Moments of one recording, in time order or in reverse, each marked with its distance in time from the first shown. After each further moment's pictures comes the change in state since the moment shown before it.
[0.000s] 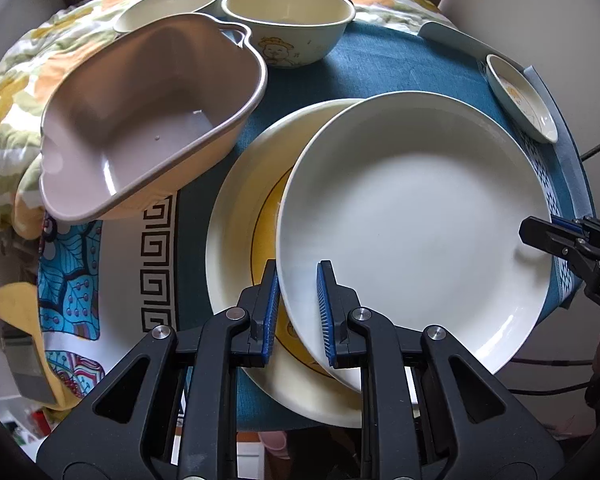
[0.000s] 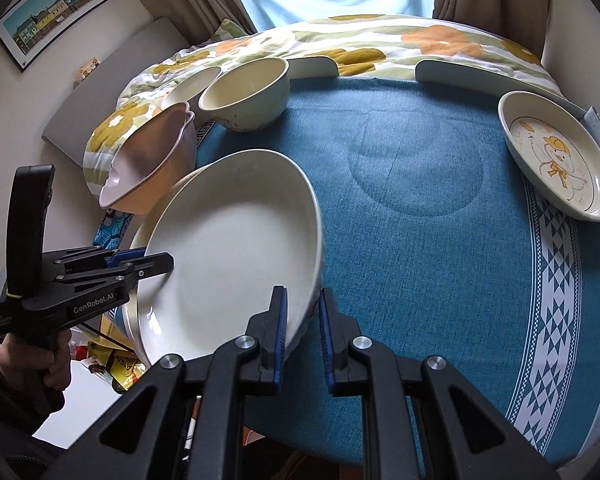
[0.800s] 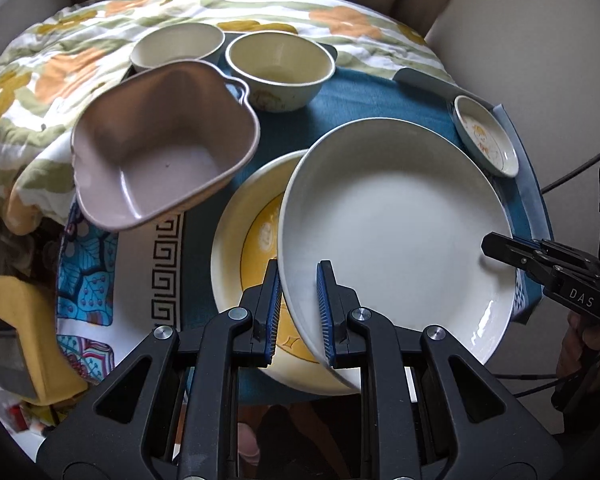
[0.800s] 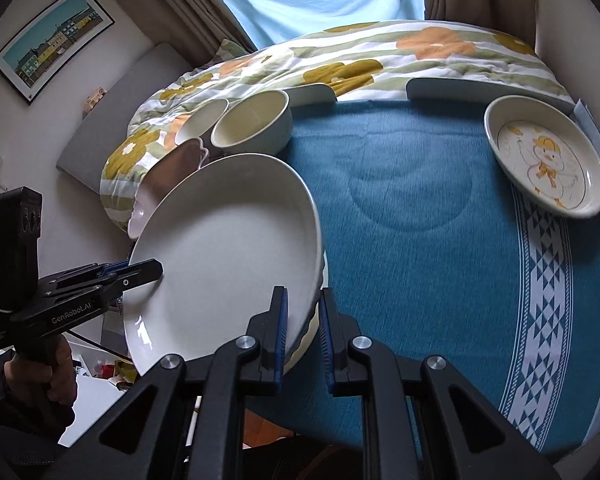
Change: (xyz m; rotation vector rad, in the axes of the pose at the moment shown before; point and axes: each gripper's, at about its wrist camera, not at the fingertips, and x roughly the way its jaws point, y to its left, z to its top) left arm -0.054 0.011 -0.004 -0.062 -0.063 -0.102; right arm -0.023 -0.008 0.009 0.080 -0.030 0.072
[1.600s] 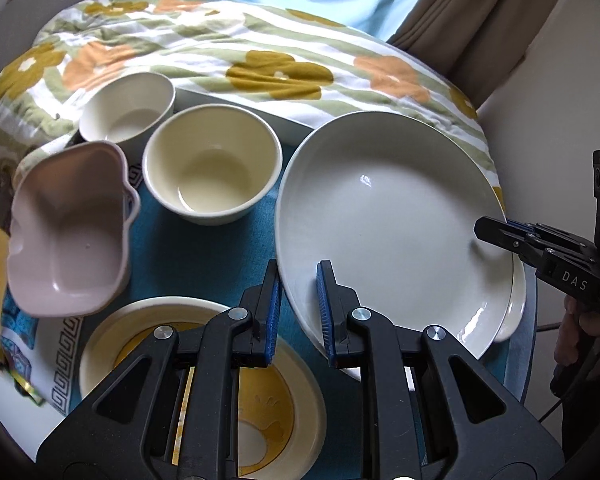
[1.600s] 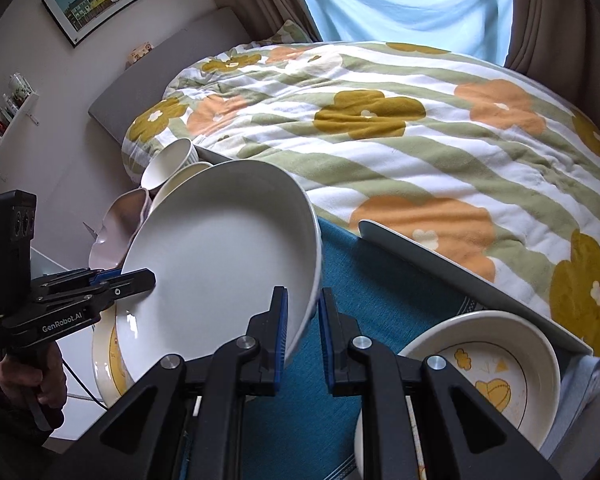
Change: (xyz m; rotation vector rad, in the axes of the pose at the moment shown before) left arm 0.042 -0.090 0.126 -0.261 -0.130 0.113; right arm 0.007 -0.105 0.181 -0.330 0.057 0.115
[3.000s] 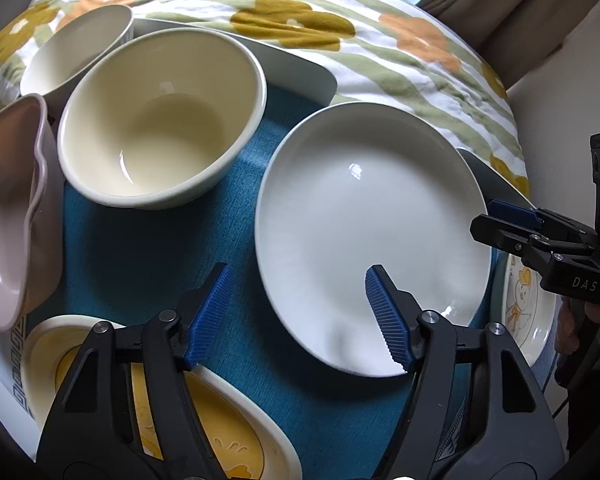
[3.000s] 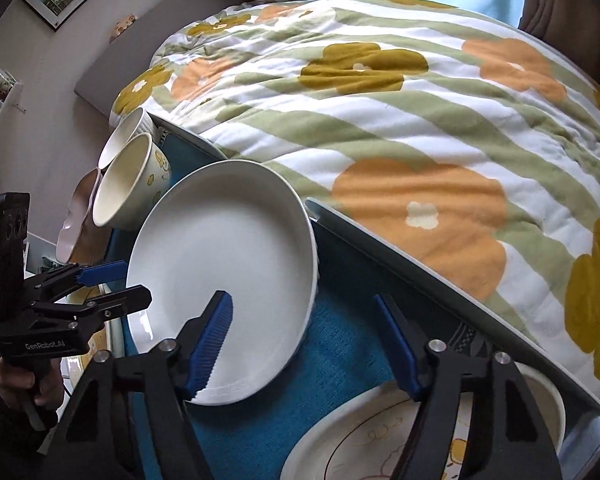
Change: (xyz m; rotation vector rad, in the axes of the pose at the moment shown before) left arm 0.108 -0.015 0.010 -0.102 0.167 0.045; right arm 0.085 -0.069 0.018 -0.026 0.191 0.056
